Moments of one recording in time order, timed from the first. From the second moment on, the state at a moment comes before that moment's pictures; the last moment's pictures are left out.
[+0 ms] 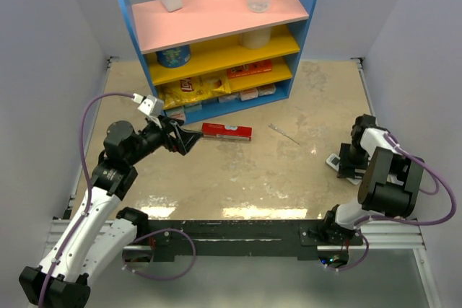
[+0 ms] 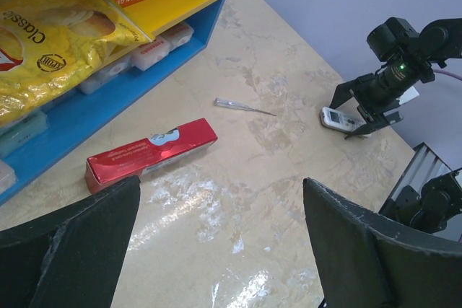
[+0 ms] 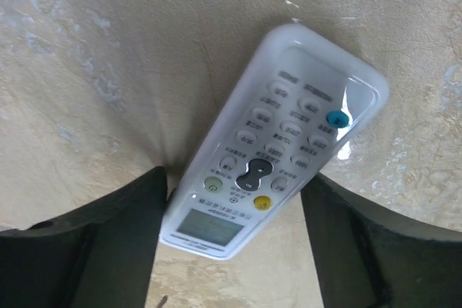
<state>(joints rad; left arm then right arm) -0.32 0.70 0.69 -0.09 0.45 -0.34 -0.33 1.52 0.83 -0.79 0.23 1.52</state>
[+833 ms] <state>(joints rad) -0.33 0.68 0.69 -0.10 0.38 -0.34 -0.31 1.51 0.75 -0.32 -0.16 0.60</state>
